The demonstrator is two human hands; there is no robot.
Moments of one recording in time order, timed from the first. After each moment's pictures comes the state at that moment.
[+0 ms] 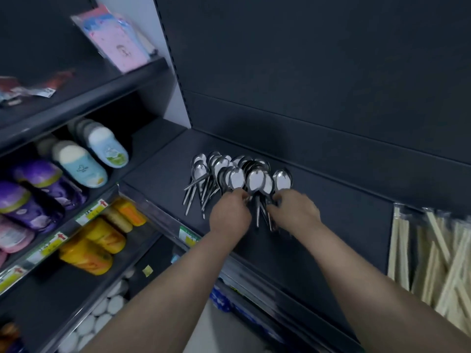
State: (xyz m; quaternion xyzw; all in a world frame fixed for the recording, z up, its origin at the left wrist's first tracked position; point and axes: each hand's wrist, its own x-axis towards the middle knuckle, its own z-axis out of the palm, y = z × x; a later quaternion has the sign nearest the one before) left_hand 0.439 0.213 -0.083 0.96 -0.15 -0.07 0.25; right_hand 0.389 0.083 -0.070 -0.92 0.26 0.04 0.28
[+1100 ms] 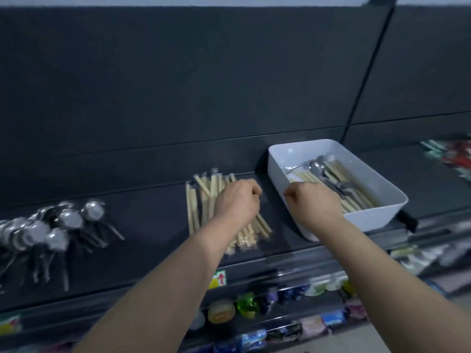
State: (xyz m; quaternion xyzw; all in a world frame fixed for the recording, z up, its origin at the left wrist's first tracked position) left_hand 0.150 0.021 -0.012 0.76 -0.58 -0.09 0.27; right_hand -0.004 -0.033 -0.010 -0.84 0.52 -0.12 -0.04
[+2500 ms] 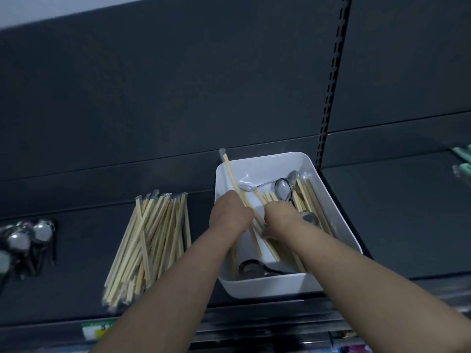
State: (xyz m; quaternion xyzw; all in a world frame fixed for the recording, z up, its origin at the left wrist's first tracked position) left_hand 0.022 -0.157 -0.030 0.87 -0.37 -0.20 0.25; right_hand -0.071 -0.223 -0.050 -0.88 0.43 0.09 0.17
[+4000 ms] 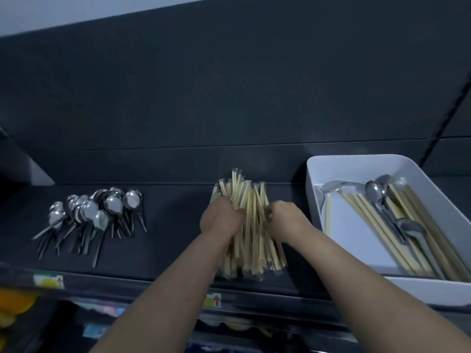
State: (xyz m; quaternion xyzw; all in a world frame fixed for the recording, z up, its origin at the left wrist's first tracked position) left_hand 0.183 -0.013 -0.044 0.93 -0.28 -0.13 0.21; right_hand 0.074 -0.104 -0.051 -0.89 0.39 0.00 0.25
